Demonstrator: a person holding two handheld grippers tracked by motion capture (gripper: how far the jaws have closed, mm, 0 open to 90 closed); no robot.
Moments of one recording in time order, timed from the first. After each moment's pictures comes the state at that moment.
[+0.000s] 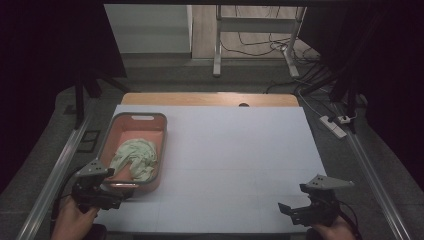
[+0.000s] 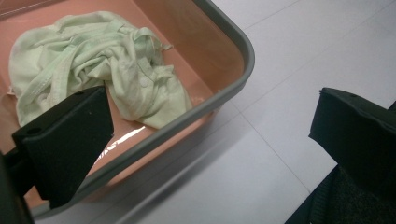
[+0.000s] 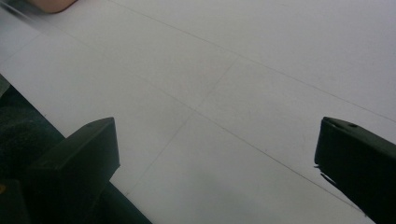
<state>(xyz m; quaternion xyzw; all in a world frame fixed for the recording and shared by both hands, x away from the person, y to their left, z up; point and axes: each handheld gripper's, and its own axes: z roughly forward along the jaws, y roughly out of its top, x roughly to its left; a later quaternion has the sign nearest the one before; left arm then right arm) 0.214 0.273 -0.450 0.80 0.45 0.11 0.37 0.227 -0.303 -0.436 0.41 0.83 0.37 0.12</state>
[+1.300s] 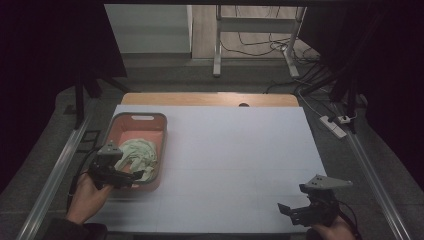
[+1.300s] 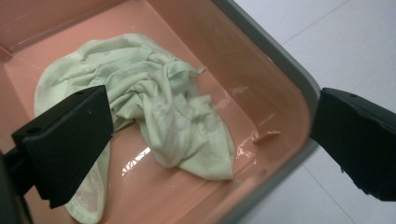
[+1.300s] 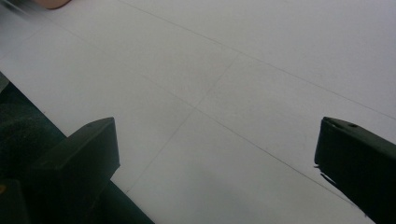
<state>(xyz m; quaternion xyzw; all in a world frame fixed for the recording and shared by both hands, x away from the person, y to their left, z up) 0.274 0.260 -0.454 0.82 0.45 0.13 0.33 0.227 -0.302 -0.437 0.41 0.83 0.36 0.12</state>
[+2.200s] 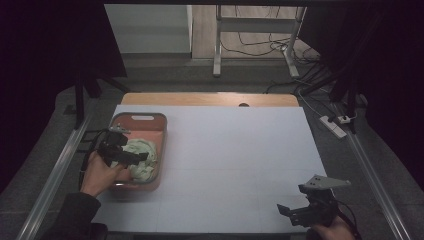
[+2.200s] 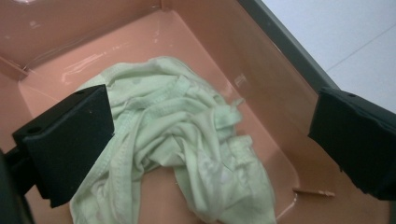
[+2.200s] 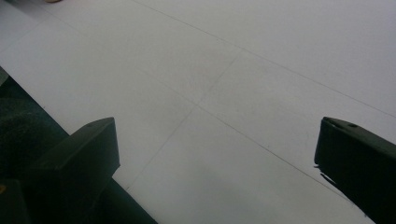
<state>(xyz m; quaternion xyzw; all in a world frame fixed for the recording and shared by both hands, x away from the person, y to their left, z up) 0.336 0.263 -0.454 0.82 0.48 0.11 0.30 0.227 -0.300 -0.438 0.40 0.83 0.36 0.12</state>
